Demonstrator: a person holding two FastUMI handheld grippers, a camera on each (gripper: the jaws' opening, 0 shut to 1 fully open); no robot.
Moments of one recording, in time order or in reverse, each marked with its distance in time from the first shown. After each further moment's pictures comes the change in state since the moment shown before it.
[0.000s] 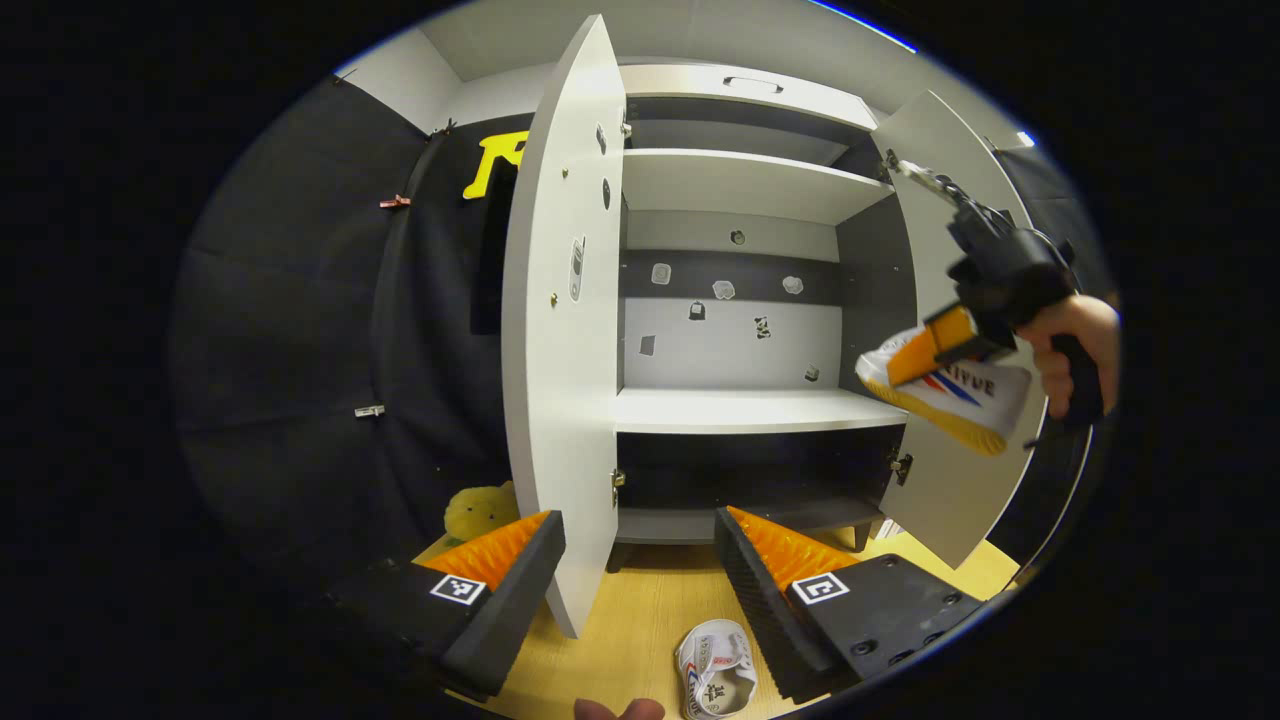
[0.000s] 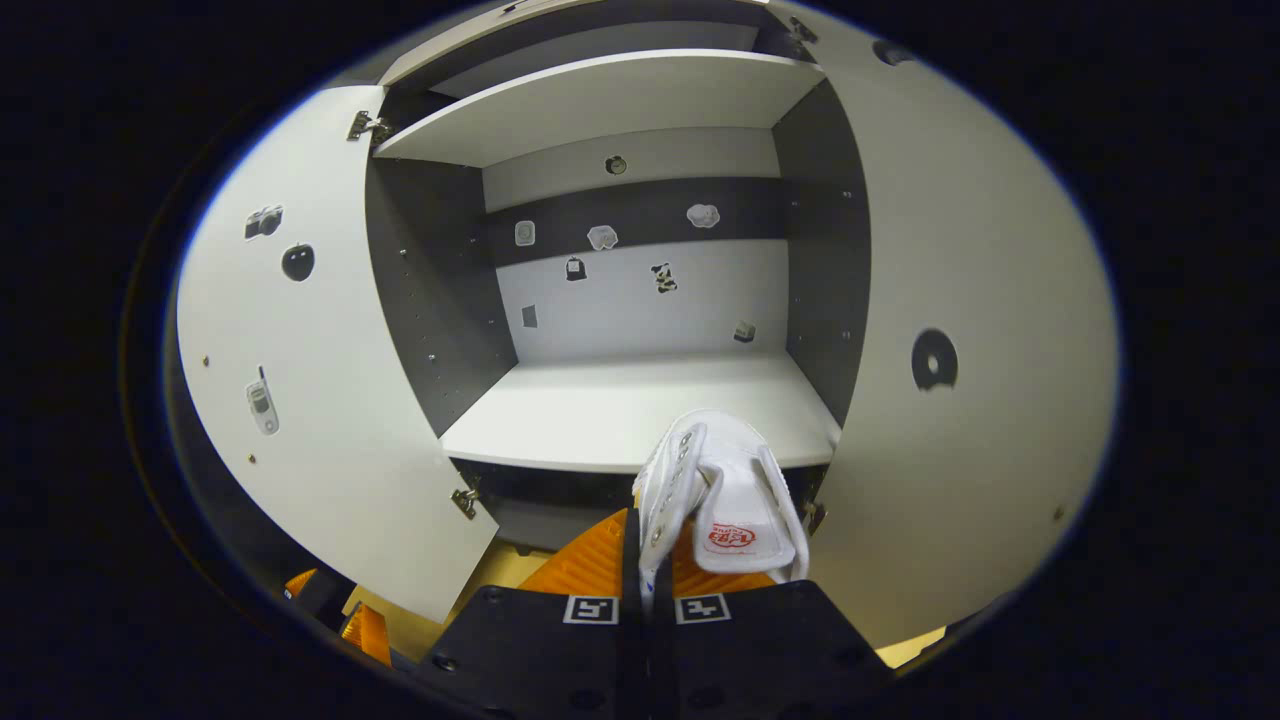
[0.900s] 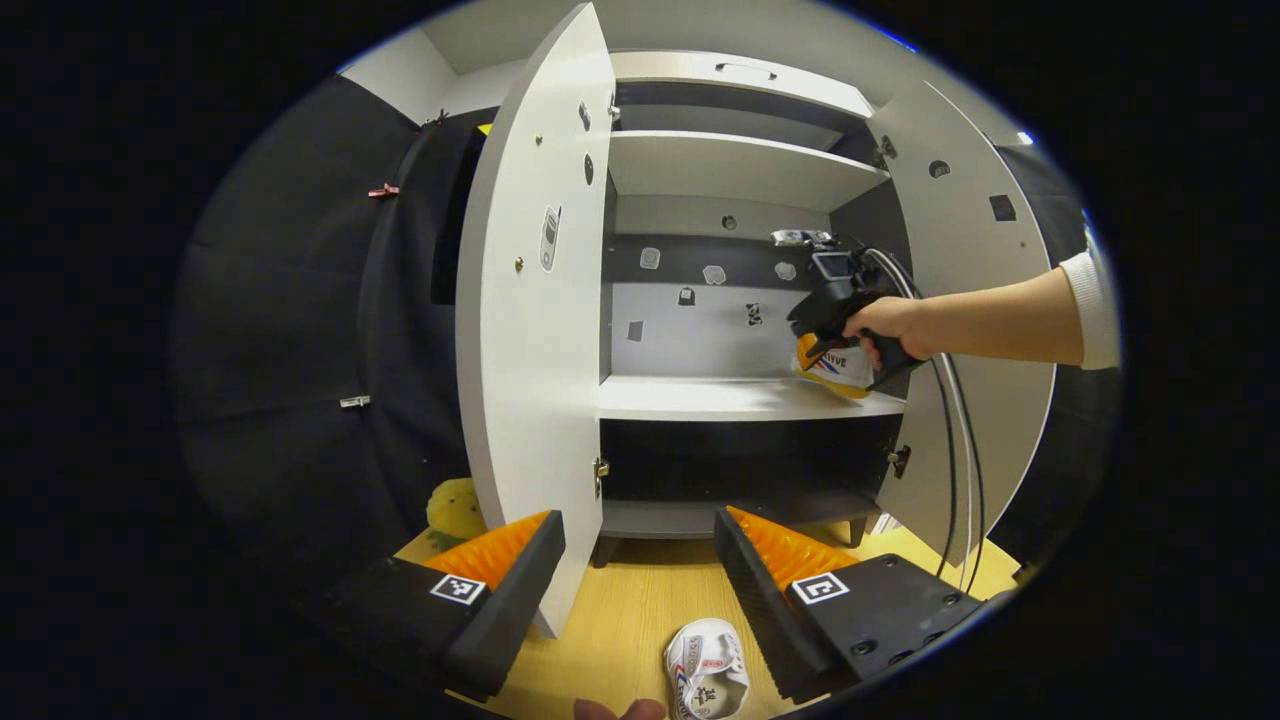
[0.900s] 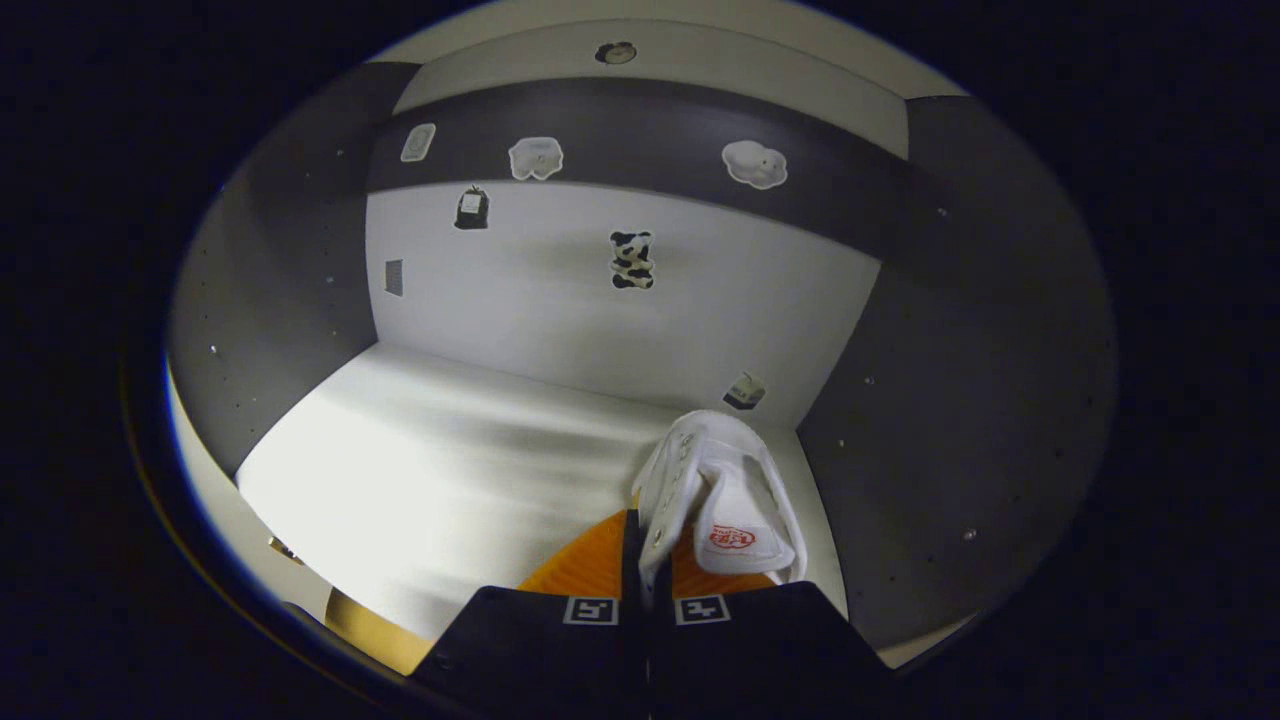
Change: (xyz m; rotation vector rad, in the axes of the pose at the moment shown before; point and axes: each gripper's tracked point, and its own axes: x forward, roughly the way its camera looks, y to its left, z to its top) left arm 0.018 -0.012 -0.014 0.005 0.027 -0.016; right arm 0.244 -0.058 0.041 -0.268 0.126 -0.165
